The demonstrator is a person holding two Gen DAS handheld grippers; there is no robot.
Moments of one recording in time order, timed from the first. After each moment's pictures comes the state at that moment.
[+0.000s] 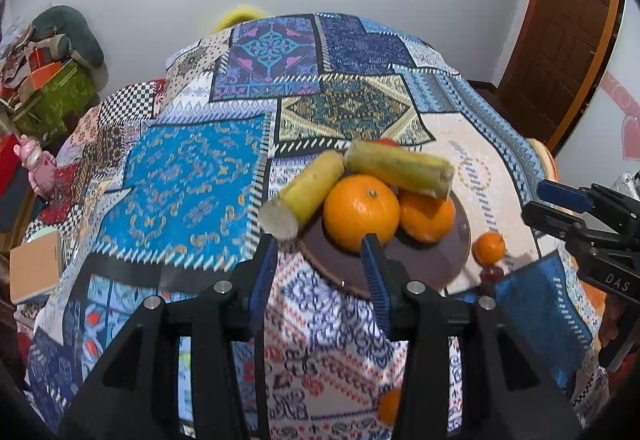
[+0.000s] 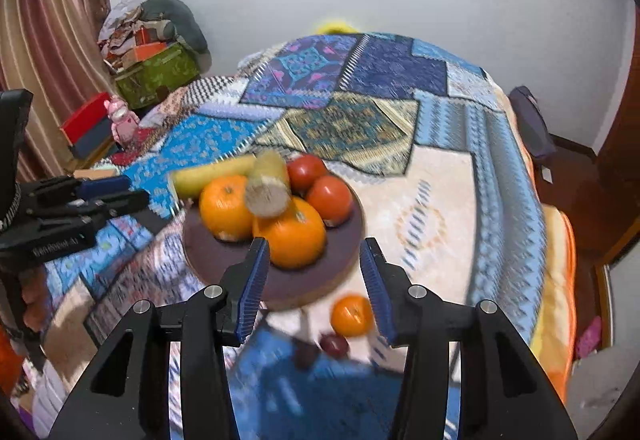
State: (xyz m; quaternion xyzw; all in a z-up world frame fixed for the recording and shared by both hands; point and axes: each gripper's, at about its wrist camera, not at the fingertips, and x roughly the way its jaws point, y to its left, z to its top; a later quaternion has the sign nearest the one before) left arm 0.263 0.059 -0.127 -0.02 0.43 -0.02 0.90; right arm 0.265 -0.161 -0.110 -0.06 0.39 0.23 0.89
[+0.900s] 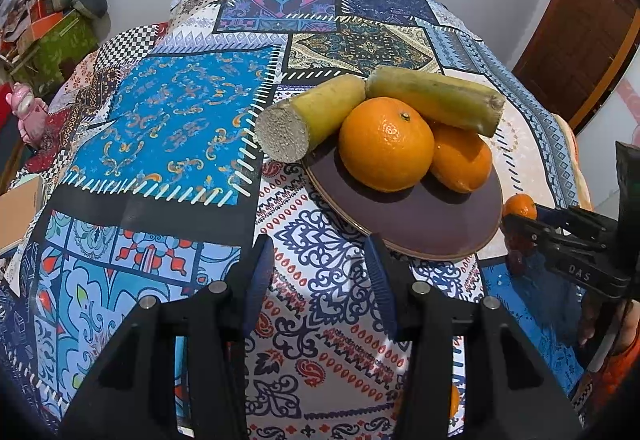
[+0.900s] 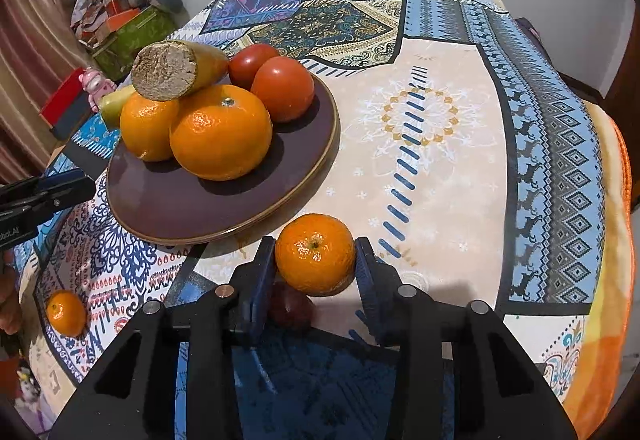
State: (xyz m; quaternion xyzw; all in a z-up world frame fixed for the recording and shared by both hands) left arm 0.269 0.067 -0.187 -0.06 0.49 -0.01 0.87; right arm 0.289 -0.172 -0.188 -0.04 0.48 0.22 0.85
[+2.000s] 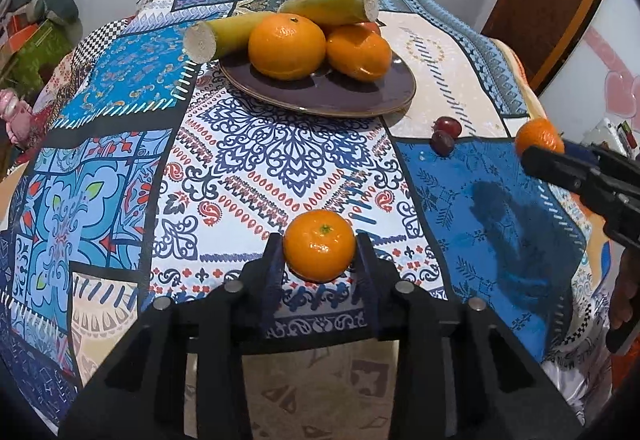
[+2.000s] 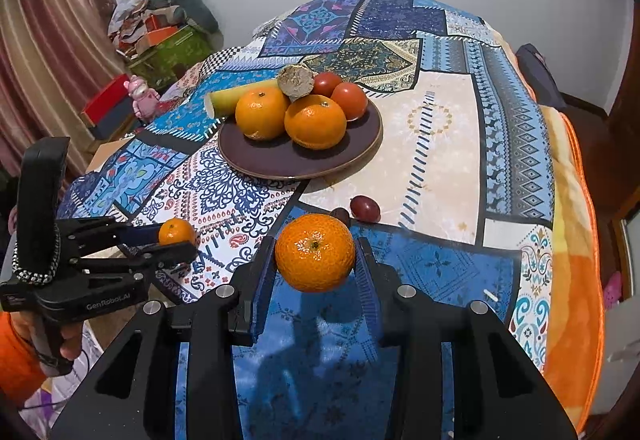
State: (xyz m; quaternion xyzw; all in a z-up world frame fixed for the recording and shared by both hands) left arm 0.178 0.007 -0.193 -0.03 0.51 -0.07 0.86; right arm 0.191 -0.179 -0.137 -0.02 0.43 0.26 0.86
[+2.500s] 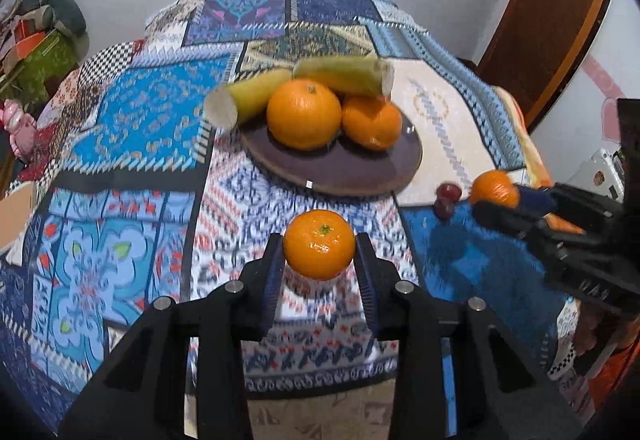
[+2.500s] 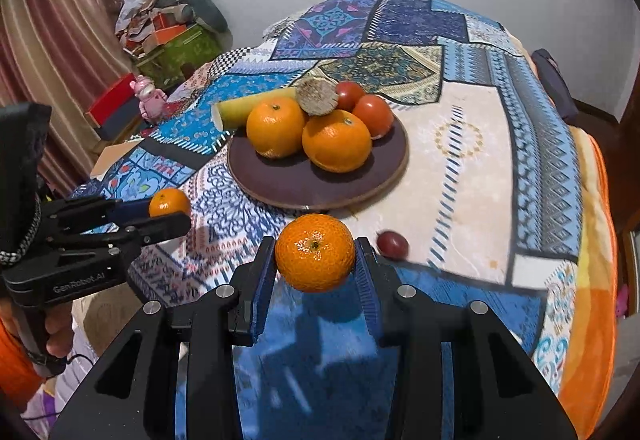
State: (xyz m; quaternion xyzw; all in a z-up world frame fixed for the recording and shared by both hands) left arm 0.209 0.026 -0.155 -0.04 0.47 -0.06 0.88; right arm 0.215 -0.146 -0.138 -0.03 0.43 0.28 0.86
